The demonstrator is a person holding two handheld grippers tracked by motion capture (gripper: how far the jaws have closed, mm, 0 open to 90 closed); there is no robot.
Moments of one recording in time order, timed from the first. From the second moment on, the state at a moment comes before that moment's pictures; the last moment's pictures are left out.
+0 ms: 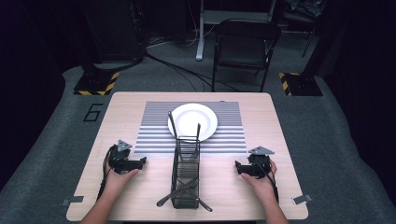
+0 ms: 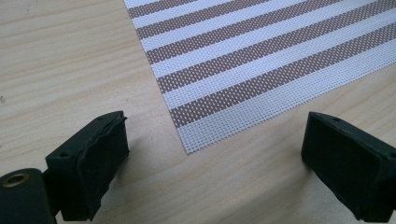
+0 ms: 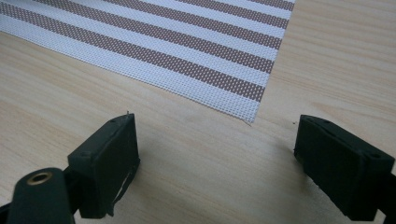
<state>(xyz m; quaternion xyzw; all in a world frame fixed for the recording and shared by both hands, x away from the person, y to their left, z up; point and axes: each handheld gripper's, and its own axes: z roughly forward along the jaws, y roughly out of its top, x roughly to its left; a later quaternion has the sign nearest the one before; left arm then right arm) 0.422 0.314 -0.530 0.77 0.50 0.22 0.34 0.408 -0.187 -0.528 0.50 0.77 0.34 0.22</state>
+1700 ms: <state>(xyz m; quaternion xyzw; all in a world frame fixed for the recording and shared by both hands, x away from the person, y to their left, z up) 0.422 0.314 -0.530 0.77 0.50 0.22 0.34 0.385 -0.159 -0.483 0.44 0.78 0.38 0.21</state>
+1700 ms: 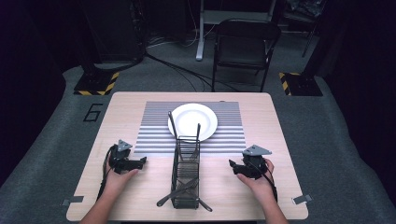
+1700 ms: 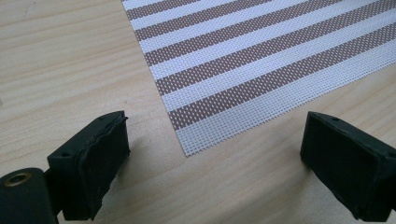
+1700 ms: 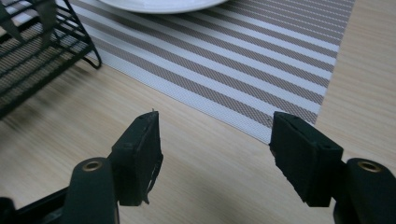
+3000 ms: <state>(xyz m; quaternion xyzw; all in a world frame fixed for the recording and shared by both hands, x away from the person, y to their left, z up) 0.422 0.314 -0.530 0.77 0.50 0.22 0.34 0.410 -0.079 -0.395 0.35 0.81 0.44 0.14</state>
